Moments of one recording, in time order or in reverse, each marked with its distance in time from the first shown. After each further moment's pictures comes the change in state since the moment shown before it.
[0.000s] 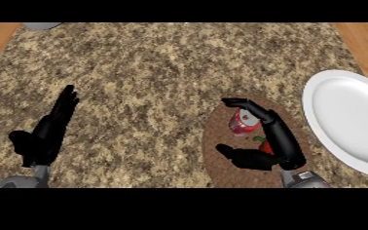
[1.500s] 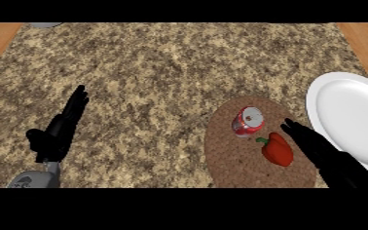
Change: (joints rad) left arm -0.035 -0.083 0.042 0.083 -0.090 -0.072 -0.042; right arm 0.319 -0.377 -0.061 -0.490 0.402 0.271 0.479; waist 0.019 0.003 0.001
